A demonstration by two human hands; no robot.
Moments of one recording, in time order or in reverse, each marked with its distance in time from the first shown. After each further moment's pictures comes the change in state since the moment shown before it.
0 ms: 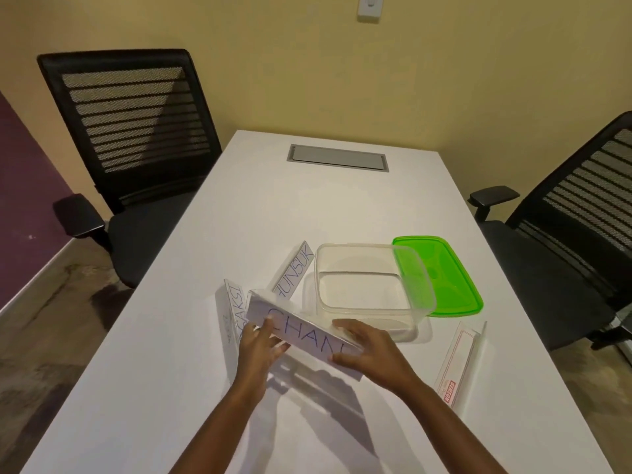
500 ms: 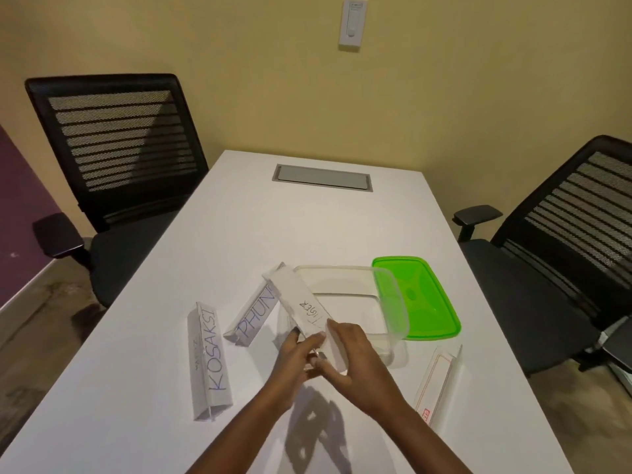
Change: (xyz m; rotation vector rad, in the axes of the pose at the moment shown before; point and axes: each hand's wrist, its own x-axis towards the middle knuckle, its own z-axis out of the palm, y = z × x) left_hand -0.017 -0.007 0.095 0.171 -0.304 -0.042; right_hand -0.004 -0.002 -0.029 -0.273 0.200 -0.258
